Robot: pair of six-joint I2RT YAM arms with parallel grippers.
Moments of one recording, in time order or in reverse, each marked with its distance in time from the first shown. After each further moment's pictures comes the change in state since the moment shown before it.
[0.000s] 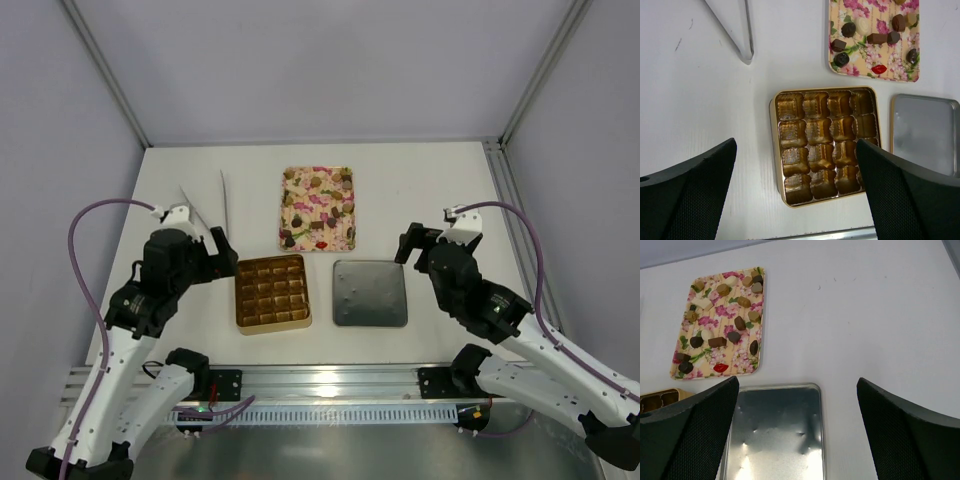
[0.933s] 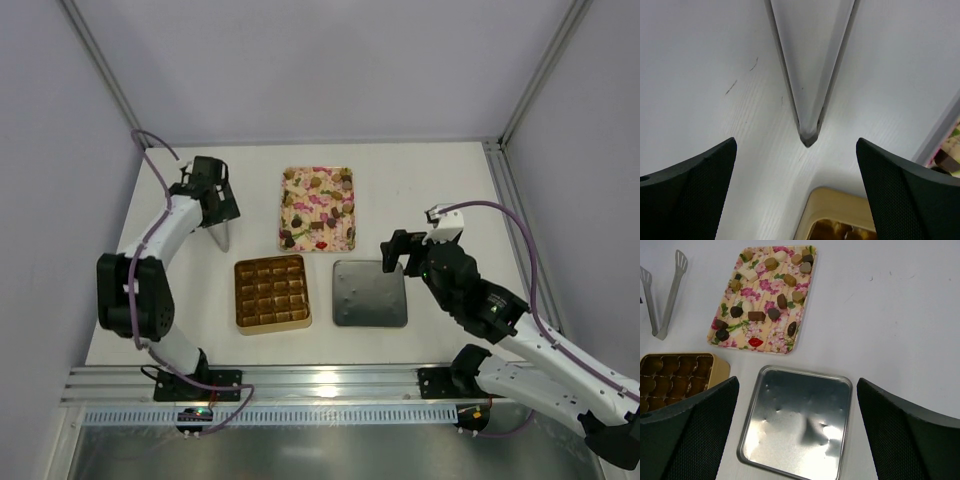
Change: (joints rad) left arm 0.160 0.897 0.367 0.118 -0.247 -0.052; right arm 0.000 0.010 -0.011 0.064 -0.229 -0.088
